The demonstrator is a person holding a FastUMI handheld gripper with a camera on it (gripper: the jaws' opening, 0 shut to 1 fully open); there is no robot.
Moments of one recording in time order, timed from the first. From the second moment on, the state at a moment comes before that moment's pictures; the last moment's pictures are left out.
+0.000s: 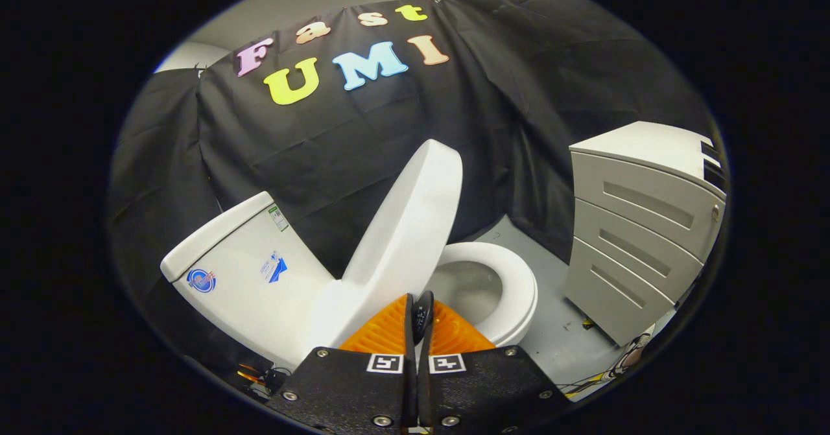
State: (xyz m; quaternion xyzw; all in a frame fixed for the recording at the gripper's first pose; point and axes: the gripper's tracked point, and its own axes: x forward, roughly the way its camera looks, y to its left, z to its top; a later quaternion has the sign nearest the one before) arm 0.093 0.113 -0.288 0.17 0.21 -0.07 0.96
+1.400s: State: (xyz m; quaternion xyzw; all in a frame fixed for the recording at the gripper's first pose) arm 0.105 0.208 -0.212 -0.09 0.17 -0.03 0.98
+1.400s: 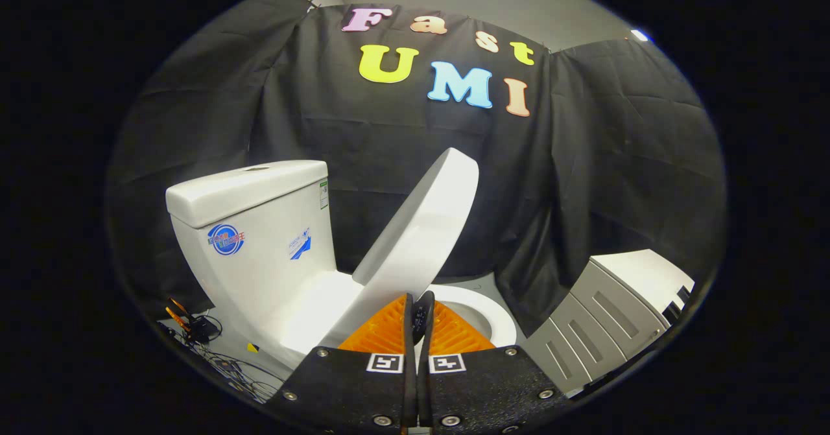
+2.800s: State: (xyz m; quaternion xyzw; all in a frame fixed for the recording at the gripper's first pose) arm 0.129 0.388 -0.183 -0.15 0.12 0.05 0.98
